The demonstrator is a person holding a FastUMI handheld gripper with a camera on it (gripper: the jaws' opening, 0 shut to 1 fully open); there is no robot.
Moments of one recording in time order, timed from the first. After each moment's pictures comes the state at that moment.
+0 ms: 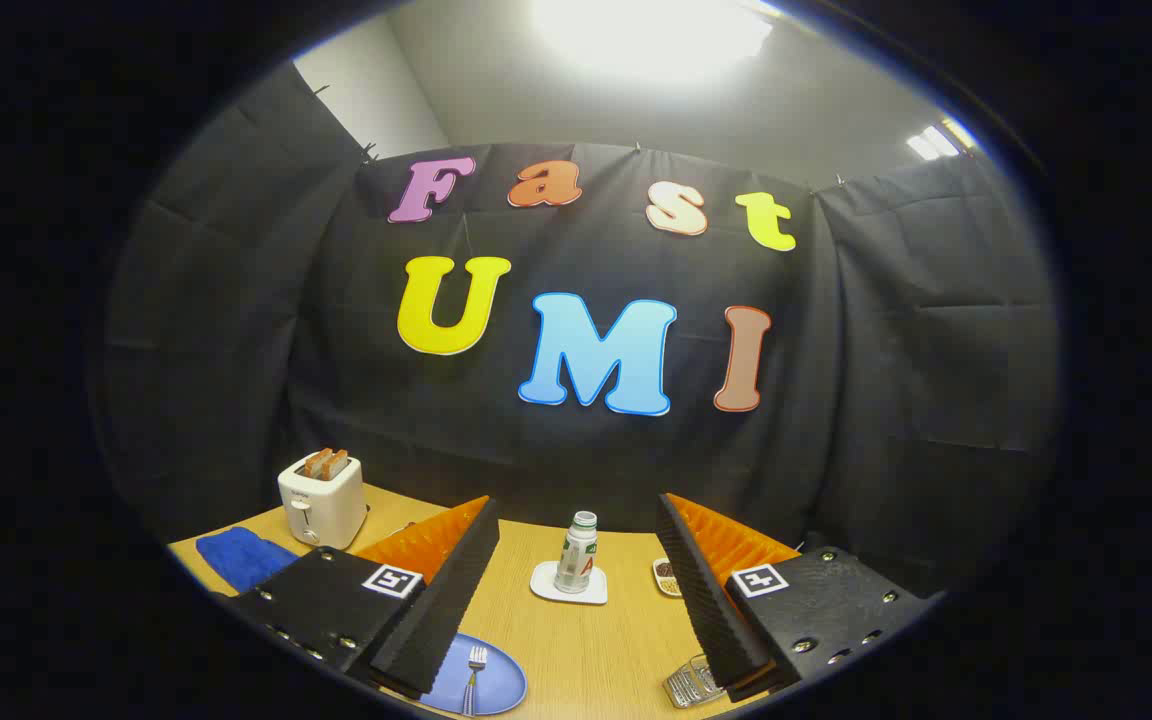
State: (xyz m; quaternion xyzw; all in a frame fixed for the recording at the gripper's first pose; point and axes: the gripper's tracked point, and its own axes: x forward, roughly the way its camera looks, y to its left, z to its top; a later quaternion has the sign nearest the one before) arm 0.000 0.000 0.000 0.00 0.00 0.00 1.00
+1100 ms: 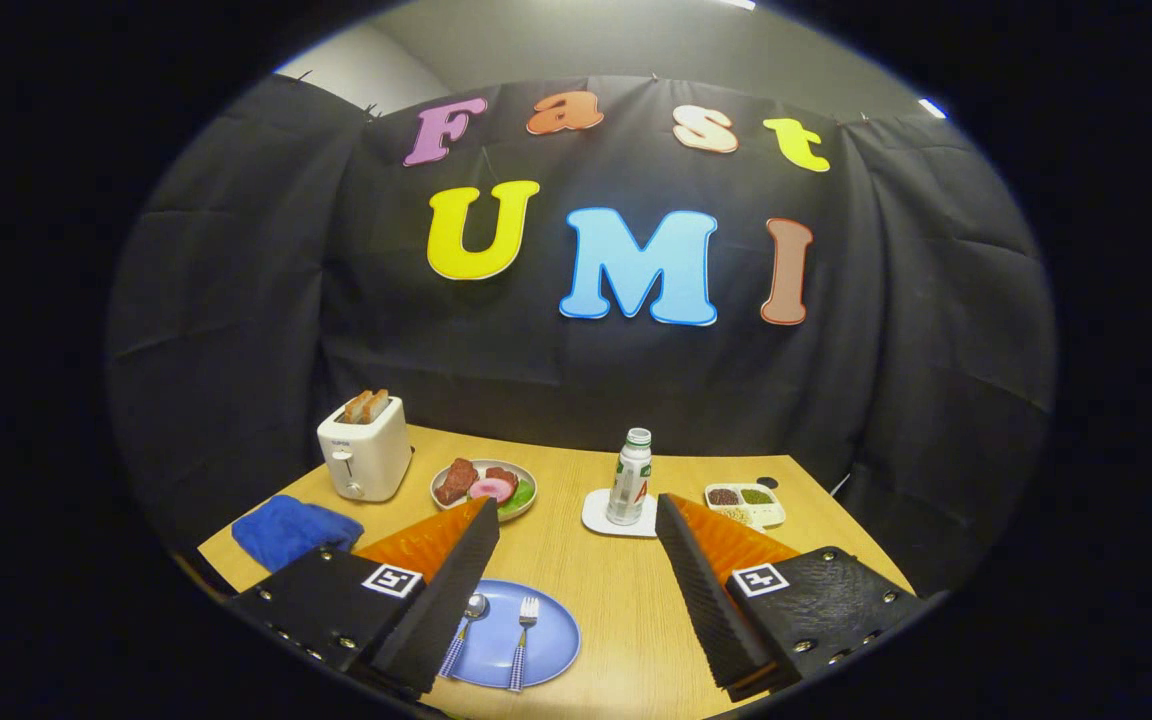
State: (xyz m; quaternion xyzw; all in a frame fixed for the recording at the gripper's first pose) arm -0.001 0.048 -0.073 0.02 0.12 0.05 0.99
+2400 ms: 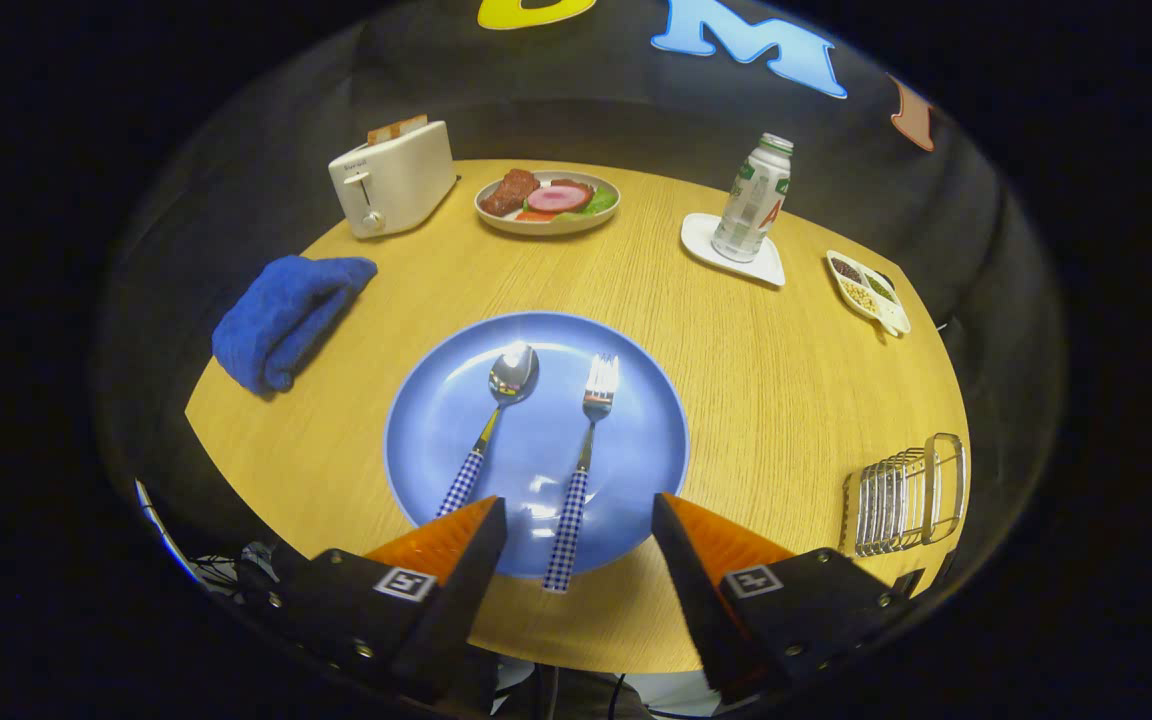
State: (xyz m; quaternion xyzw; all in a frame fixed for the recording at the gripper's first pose) arm -0.040 0.114 -0.299 -0.03 0.48 0.16 0.86
